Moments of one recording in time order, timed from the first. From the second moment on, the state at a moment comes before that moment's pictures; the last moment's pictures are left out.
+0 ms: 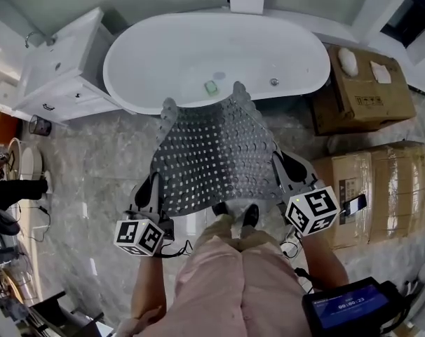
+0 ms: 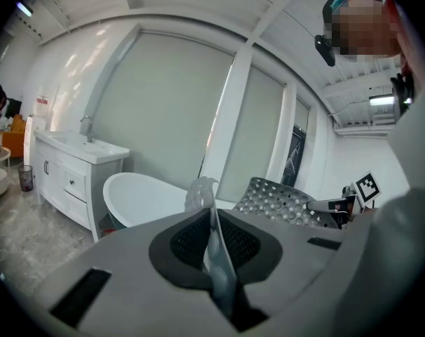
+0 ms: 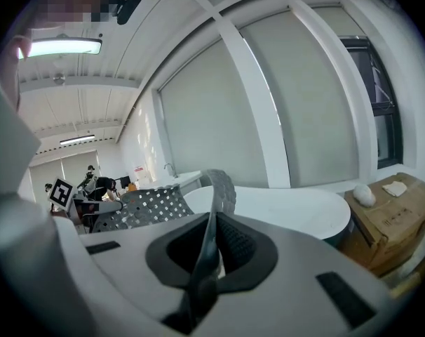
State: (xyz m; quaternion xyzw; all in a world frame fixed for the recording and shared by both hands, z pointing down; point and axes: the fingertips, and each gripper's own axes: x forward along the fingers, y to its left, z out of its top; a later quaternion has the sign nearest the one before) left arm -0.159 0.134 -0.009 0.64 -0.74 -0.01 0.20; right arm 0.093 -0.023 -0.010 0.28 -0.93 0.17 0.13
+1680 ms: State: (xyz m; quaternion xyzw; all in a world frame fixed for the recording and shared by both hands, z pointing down) left arm -0.174 0.110 -0.090 0.62 -0.78 0.00 0.09; right arm 0.123 -0.045 -0.070 0.34 -0.93 0.10 0.07
